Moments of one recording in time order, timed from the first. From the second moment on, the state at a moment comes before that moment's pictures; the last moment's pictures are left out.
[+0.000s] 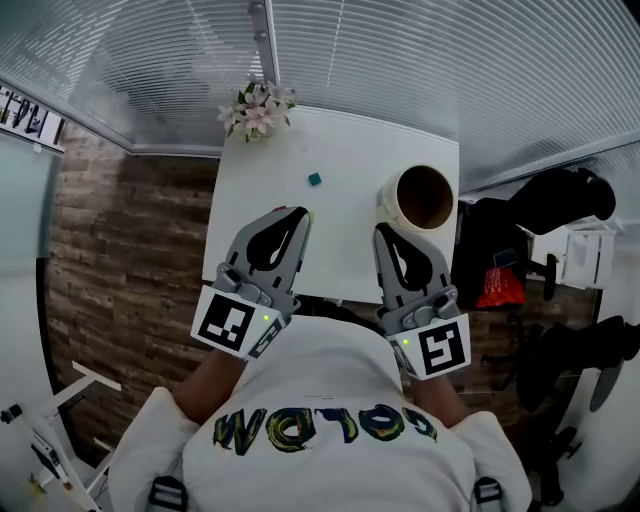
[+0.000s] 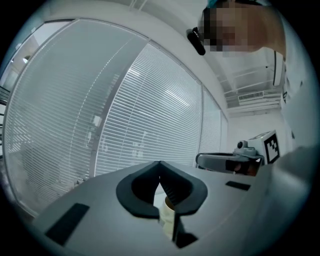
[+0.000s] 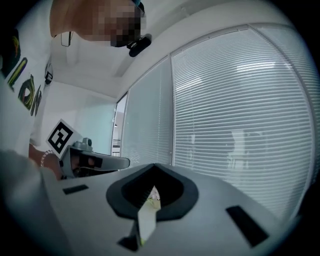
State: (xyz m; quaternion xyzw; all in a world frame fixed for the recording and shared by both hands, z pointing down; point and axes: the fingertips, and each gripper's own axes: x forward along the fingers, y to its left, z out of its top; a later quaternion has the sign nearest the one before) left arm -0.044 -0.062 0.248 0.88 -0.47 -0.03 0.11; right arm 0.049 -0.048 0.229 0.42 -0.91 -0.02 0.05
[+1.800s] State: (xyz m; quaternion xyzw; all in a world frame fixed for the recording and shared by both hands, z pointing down) left arm -0.103 -0.079 0.429 0.82 -0.53 0.03 0.21; right arm -0.045 -0.112 0.652 0.16 -0.93 0.03 0.34
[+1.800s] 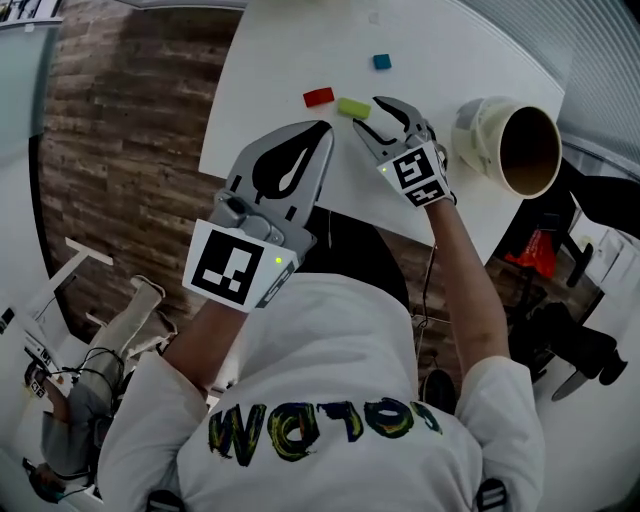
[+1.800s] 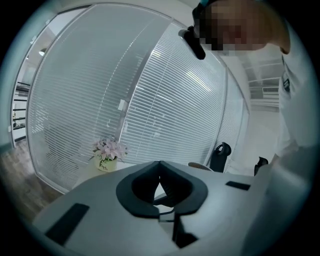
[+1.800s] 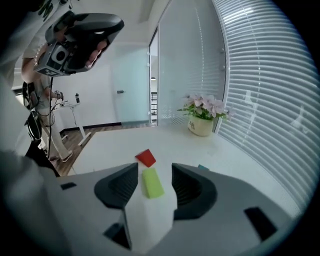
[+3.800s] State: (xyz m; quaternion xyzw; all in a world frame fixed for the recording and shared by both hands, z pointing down) left arm -0.105 -0.088 0.407 0.83 -0.53 0.02 0.20; right arm -0.053 -0.129 0.583 0.19 -0.94 0.02 0.30
